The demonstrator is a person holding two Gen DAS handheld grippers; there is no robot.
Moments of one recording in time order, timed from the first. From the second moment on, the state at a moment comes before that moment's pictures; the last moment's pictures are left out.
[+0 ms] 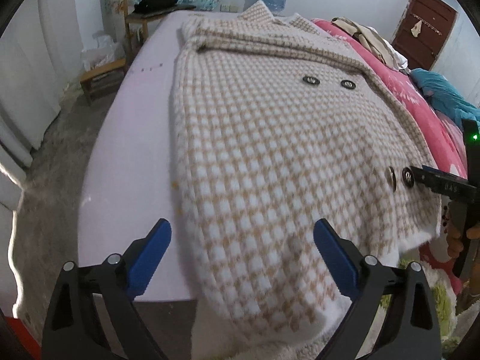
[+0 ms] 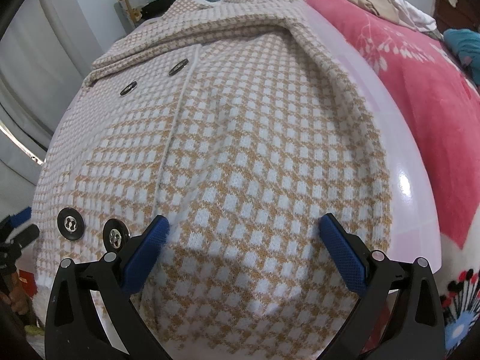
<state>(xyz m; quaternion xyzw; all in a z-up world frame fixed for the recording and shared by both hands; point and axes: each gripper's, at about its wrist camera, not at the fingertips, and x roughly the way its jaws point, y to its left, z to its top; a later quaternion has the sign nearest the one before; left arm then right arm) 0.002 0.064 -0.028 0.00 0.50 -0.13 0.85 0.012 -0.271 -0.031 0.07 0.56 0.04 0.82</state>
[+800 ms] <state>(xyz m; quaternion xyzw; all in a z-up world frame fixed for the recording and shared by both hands) -0.030 0.085 -0.044 -0.09 0.55 -0.15 0.82 0.004 -0.274 -0.033 0.07 0.55 0.05 0.83</state>
